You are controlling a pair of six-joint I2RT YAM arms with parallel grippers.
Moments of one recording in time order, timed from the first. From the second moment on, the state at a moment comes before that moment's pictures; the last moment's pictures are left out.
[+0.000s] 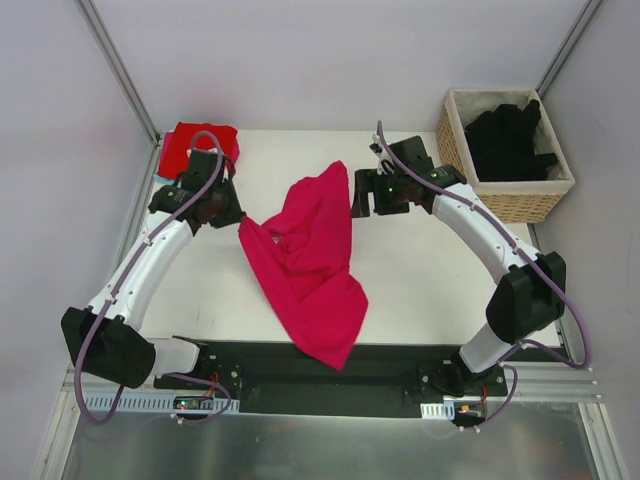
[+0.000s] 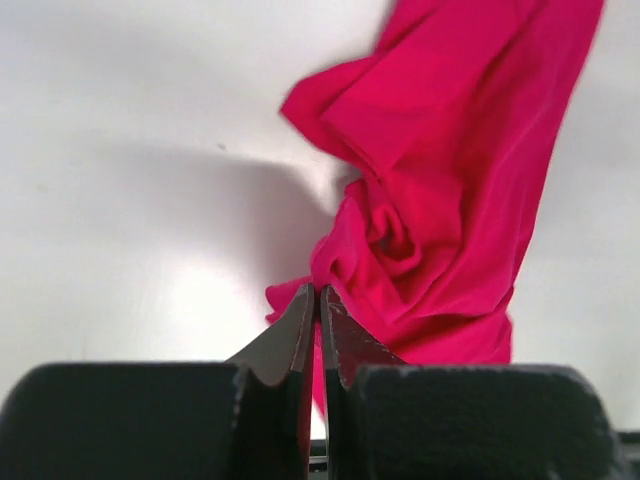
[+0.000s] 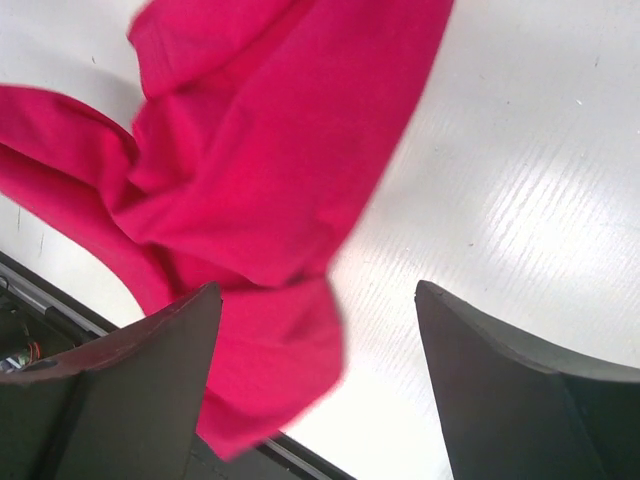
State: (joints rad) left arm -0.29 1.29 1.22 -0.82 -0.01 -0.54; right arm 0.48 1.62 1.47 -0.74 -0.24 0.26
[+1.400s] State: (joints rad) left arm -0.02 1.02 1.29 -0.80 0.16 -0.61; right arm 0.35 2.33 2.19 -0.83 -0.18 0.16
